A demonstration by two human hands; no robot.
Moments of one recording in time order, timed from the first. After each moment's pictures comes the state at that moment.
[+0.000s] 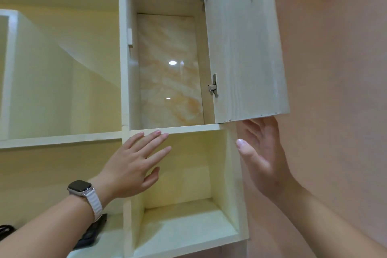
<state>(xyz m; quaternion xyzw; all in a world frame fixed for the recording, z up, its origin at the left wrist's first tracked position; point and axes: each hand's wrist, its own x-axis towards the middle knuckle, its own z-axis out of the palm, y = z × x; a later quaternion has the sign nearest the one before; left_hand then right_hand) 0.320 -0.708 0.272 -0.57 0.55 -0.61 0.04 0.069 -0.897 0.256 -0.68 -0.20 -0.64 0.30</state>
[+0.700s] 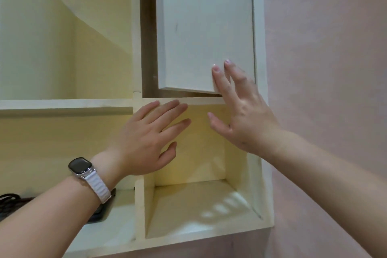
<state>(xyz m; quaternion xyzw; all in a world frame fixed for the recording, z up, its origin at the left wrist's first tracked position) 0.327 -0.715 0.267 -0.54 0.55 -0.64 -0.02 0.157 -0.897 0.292 -0.78 -0.03 -0.60 -0.16</state>
